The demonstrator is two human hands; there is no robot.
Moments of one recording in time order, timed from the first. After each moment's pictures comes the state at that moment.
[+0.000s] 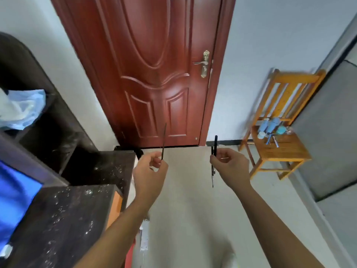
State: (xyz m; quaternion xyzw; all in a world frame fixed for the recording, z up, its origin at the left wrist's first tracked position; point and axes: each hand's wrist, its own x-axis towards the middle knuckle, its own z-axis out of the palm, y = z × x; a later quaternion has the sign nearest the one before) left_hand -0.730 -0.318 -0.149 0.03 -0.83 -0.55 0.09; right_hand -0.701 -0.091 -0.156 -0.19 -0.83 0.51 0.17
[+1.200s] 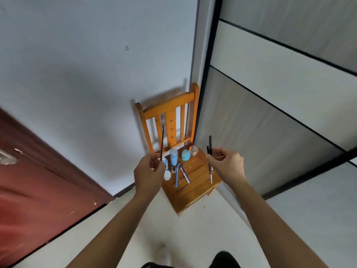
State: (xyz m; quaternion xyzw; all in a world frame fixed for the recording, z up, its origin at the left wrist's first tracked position) left_hand -1.069 0.429 -0.193 -0.19 -0.83 -0.51 -0.14; right_hand -0.922 0.604 -0.196 -0.48 -0.73 0.44 0.21
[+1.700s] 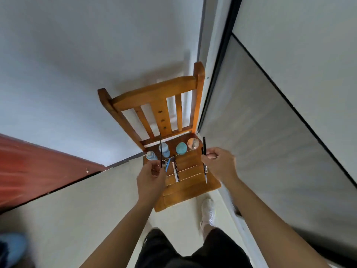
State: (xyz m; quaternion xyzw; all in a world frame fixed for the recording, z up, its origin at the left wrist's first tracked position) left_hand -1.083 0.621 -0.319 0.00 -0.89 -0.41 -0.19; right_hand -1.003 0.820 -0.334 -0.44 -0.76 0.48 0.03
